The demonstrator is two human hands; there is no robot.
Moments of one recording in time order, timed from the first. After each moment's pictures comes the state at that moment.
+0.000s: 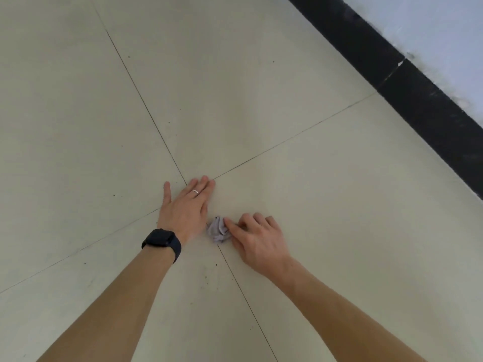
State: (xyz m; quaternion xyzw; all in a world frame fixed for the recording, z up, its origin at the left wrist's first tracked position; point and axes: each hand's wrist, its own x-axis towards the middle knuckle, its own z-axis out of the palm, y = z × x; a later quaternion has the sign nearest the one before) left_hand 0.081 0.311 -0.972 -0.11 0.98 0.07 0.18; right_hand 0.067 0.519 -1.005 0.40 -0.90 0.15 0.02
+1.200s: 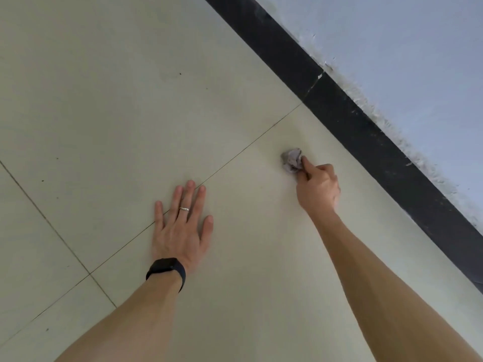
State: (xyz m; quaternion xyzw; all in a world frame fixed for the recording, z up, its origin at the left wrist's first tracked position) left_hand -0.047 0.430 -1.026 -0.06 0.99 0.09 0.08; right_hand -0.177 0.693 -0.983 -0.11 -0.98 0.14 -0.01
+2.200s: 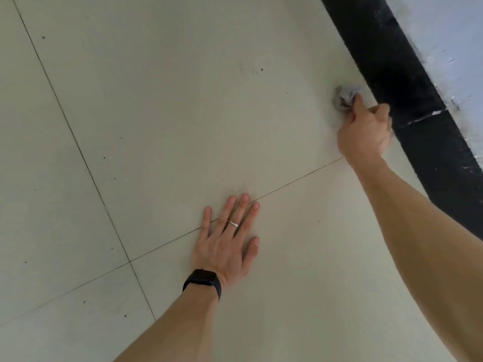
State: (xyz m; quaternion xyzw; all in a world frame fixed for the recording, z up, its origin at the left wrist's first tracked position) left_hand -0.049 0.429 -1.018 -0.05 0.99 0.11 0.10; right_hand -0.355 0.598 -0.992 0.00 -1.00 0.08 -0.01
